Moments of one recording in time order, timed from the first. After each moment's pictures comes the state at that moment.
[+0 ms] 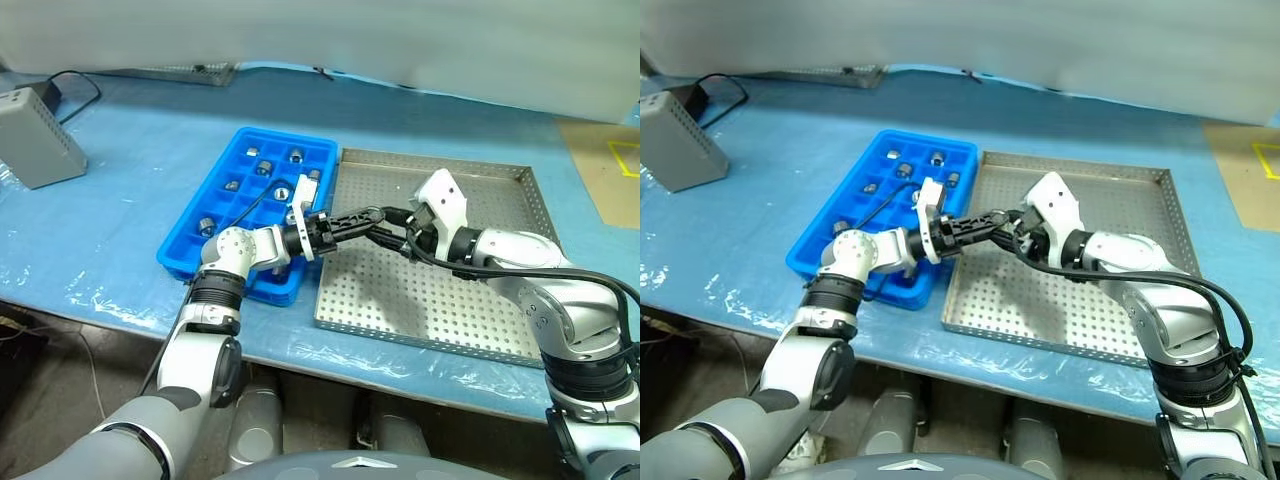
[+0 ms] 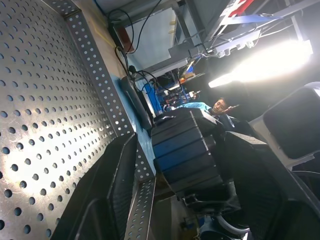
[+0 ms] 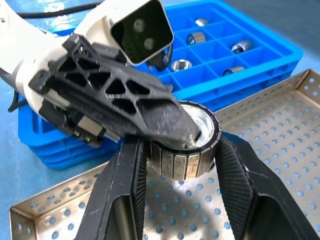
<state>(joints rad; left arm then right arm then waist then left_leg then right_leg) -0.81 0.03 0.15 0.54 -0.80 1.09 -0.88 -0.41 -0.61 0.01 -0.55 0.48 0.96 0.58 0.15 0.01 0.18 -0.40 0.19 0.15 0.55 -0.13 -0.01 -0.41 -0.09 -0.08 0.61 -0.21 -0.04</state>
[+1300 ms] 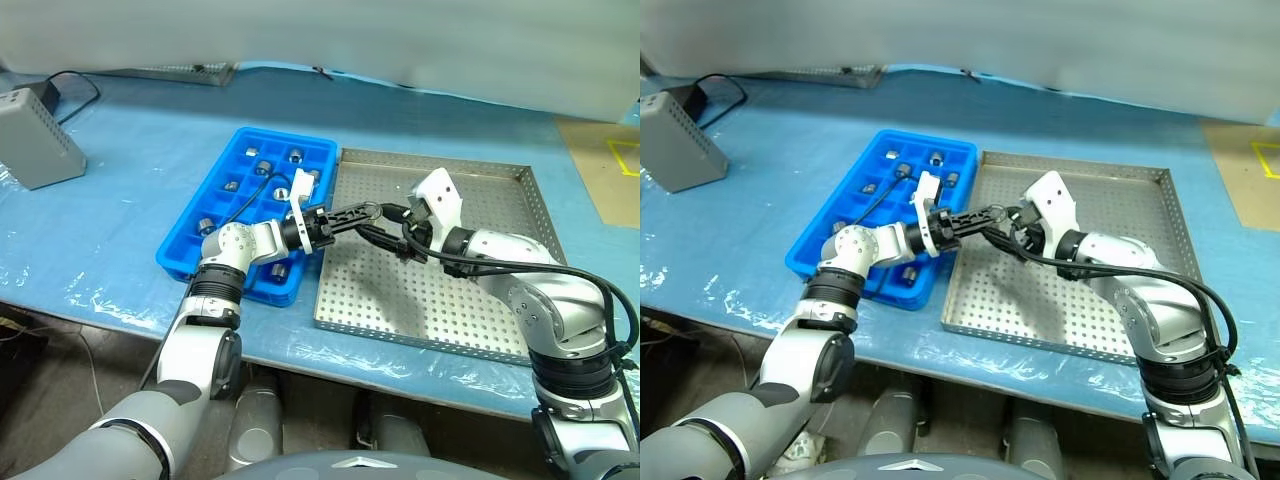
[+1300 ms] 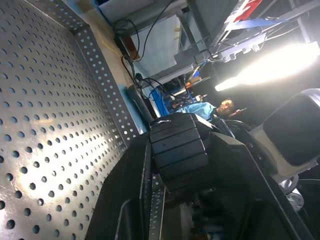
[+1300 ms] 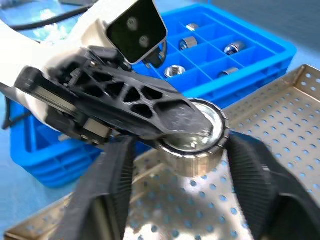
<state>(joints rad) -0.84 0.04 0.15 0.58 -0.75 1.03 -0.89 -0.41 -0.54 0.00 -0.52 0.50 0.98 0.54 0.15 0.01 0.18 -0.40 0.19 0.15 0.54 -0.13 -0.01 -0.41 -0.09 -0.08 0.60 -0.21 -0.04</state>
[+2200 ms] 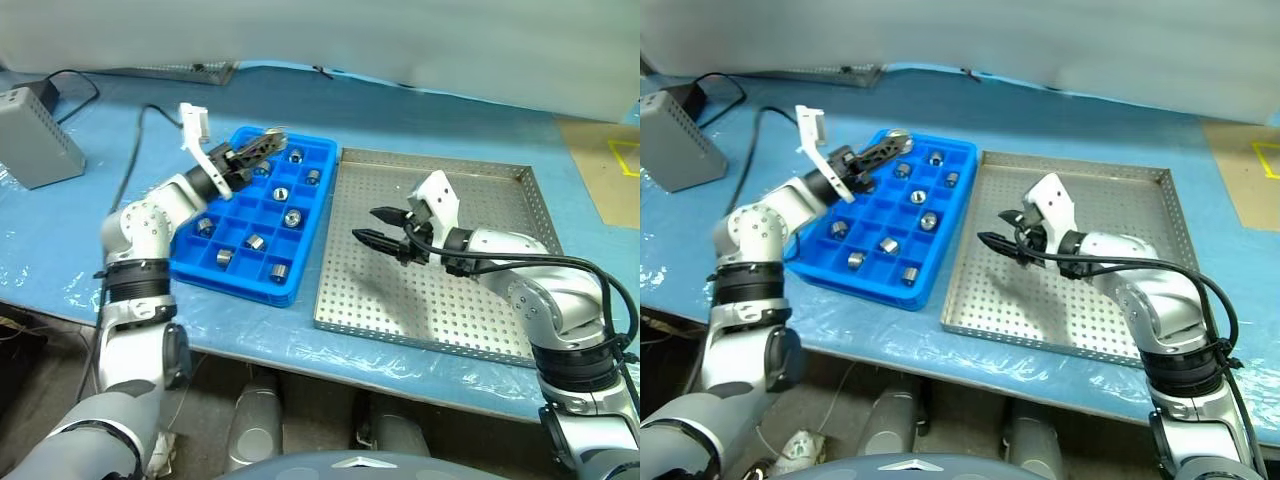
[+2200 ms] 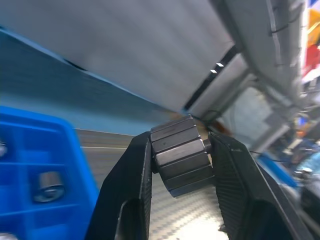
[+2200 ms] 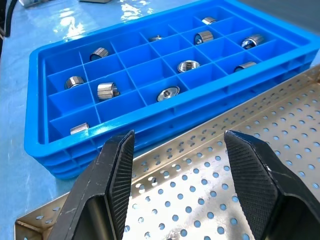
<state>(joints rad) -0.77 0.34 0.31 0.26 -0.63 0.71 -0.67 -0.43 -0.58 0.05 -0.41 0.51 0.88 0.61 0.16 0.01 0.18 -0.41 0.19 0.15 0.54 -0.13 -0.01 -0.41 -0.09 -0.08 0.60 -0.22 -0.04</state>
